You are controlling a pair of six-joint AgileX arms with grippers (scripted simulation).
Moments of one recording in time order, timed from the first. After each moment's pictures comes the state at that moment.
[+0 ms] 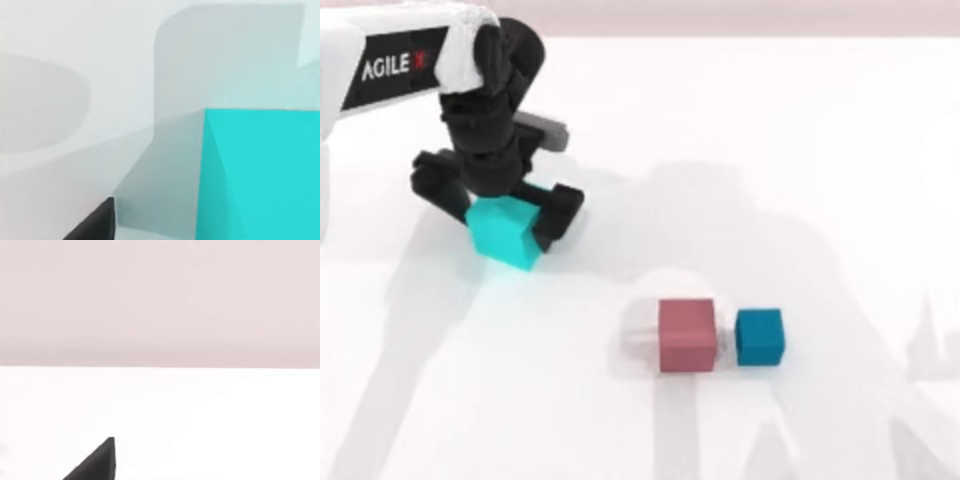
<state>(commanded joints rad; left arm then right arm) -0.32 2.34 1.77 -1.00 0.00 0.11 0.01 0.00 0.00 0.00 0.00 0.00</state>
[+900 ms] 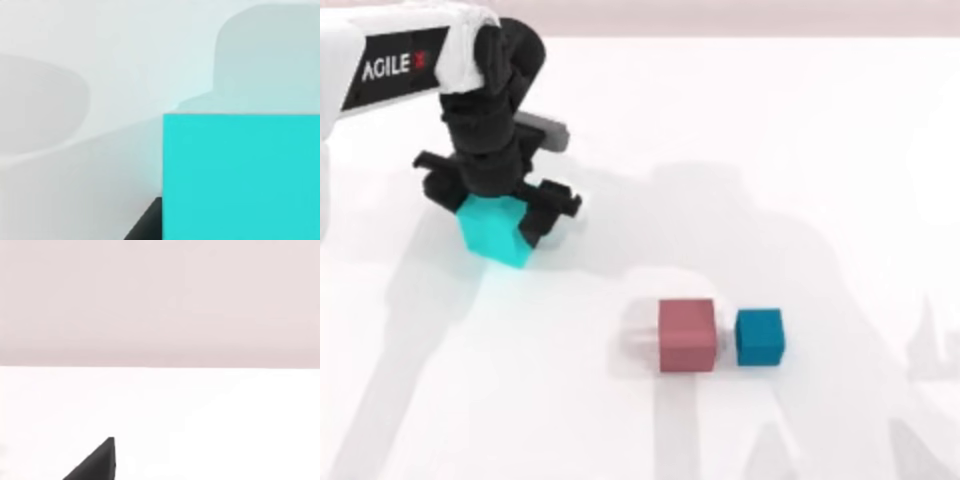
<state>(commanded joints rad) -0.32 2.34 1.77 -1.00 0.00 0.11 0.01 0.00 0.00 0.00 0.00 0.00</state>
